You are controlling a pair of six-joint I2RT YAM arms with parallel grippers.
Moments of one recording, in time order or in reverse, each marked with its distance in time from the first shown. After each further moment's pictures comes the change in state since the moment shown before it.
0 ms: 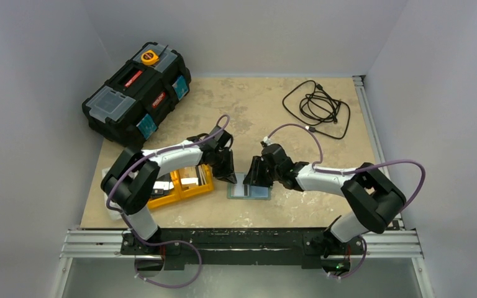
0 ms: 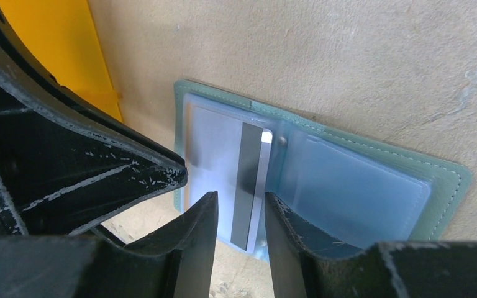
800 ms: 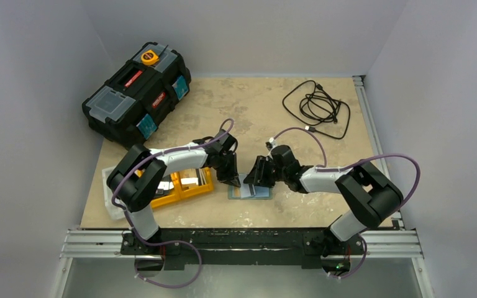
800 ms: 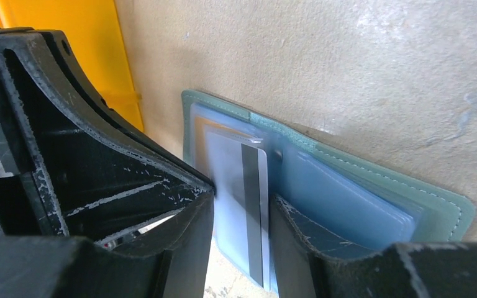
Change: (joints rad) left arm -0.042 0.054 -0.004 0.037 -0.001 -0.059; right arm -0.074 0.046 -0.093 0.209 -0.130 0.014
